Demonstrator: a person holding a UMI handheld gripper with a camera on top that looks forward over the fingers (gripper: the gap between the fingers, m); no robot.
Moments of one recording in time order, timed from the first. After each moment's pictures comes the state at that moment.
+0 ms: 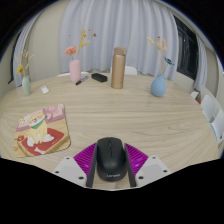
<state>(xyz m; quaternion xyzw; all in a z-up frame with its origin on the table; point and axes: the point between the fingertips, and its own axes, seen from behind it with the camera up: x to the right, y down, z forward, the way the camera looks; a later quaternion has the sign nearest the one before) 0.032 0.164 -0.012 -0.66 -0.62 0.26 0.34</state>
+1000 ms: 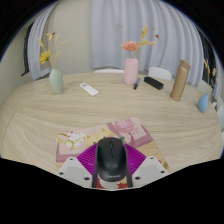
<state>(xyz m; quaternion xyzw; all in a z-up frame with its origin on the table) -0.044 -0.091 -0.010 -0.62 -0.68 0.29 0.27</state>
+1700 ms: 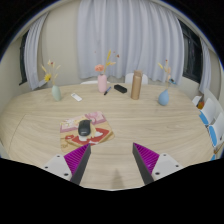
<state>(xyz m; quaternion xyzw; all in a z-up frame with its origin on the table) 0.154 0.041 0.134 -0.65 -0.64 0.29 0.30</state>
